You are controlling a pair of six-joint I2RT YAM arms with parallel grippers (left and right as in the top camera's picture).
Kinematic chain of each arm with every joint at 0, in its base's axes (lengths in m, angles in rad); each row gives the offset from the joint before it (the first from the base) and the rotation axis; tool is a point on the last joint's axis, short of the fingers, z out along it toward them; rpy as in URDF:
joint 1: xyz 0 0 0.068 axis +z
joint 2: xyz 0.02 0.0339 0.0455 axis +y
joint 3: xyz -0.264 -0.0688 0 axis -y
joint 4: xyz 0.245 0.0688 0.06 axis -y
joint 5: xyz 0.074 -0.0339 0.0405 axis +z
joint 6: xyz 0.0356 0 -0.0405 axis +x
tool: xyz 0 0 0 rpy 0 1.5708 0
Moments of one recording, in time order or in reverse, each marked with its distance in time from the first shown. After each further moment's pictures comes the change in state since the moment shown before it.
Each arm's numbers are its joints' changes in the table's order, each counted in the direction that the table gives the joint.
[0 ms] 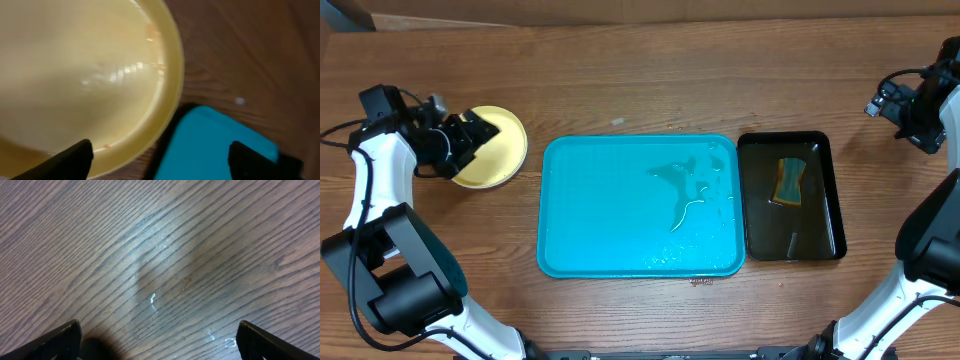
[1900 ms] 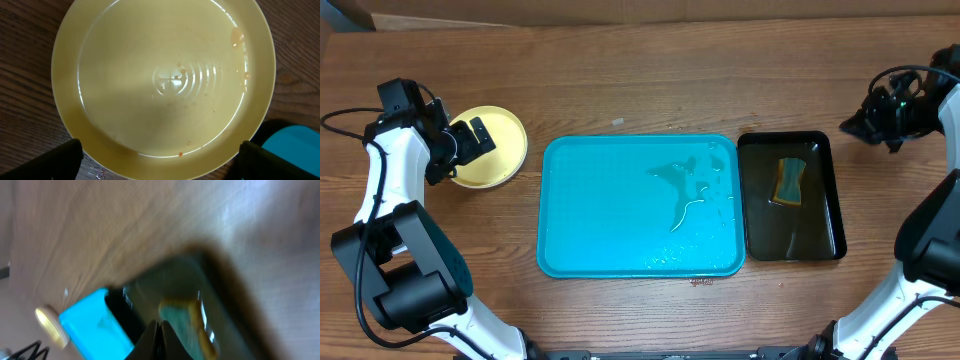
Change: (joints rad) left arm -0.063 0.000 0.000 -0.005 0.428 0.050; right arm 0.011 -0.011 0.000 -0.246 0.529 0.008
